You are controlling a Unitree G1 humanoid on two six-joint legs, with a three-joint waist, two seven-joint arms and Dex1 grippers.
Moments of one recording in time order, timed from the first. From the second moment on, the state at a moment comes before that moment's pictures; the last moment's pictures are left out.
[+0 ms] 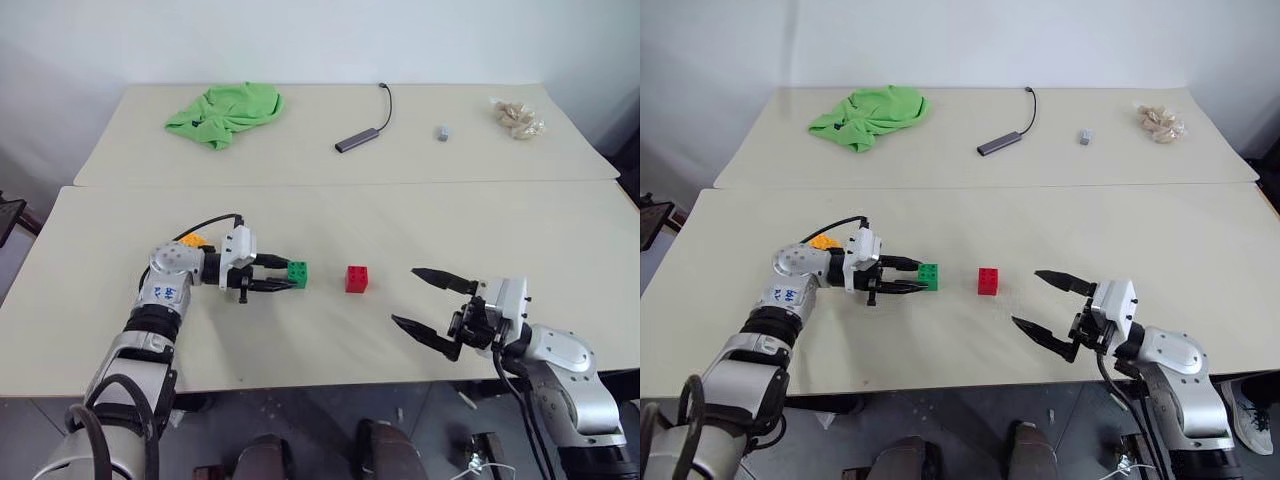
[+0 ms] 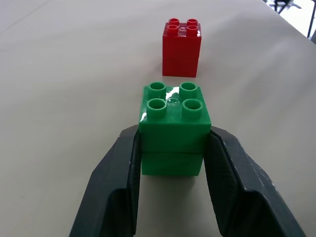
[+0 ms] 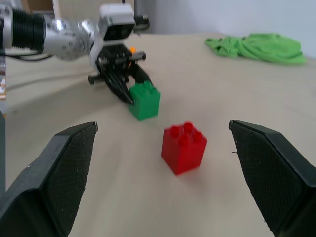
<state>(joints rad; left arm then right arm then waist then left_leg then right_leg) -0.83 0.47 -0.09 0.91 -0.19 -0.33 -1.40 -0.03 -0.54 -0.12 -0.21 0.52 -0.01 1.05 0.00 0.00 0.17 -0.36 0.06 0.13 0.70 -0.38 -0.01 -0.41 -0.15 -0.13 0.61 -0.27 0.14</state>
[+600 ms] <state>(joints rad) 0.02 0.40 0.40 -0.02 -0.42 -0.04 -0.78 -0.15 -0.49 -0.05 -0.15 0.55 0.02 1.11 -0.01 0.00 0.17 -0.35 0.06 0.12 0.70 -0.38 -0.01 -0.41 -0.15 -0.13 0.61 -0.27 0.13</state>
